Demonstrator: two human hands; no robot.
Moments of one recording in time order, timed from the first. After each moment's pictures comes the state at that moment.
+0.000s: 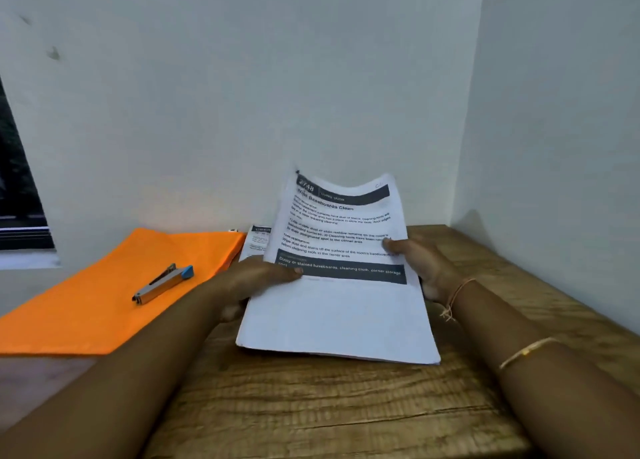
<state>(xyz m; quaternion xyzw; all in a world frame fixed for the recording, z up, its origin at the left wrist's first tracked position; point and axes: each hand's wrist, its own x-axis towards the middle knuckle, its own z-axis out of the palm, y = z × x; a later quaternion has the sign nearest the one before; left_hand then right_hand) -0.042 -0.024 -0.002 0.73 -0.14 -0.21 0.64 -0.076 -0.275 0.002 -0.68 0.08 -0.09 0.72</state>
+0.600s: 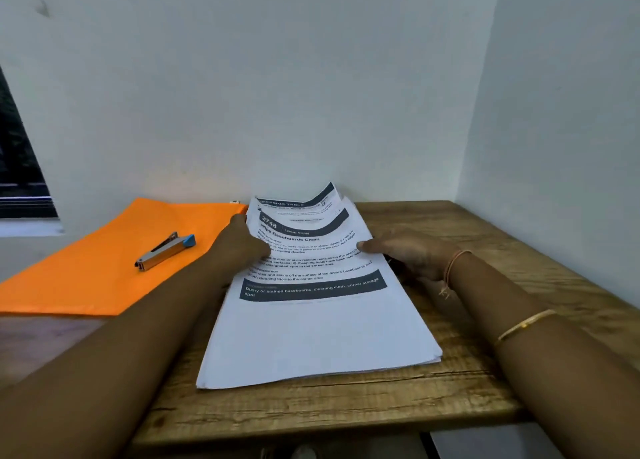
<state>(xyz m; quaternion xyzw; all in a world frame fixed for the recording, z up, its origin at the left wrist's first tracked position) -0.024 -0.022 -0.012 0.88 -0.04 0.02 0.47 -0.078 -0.263 -0.012 -0.84 0.05 0.07 0.54</state>
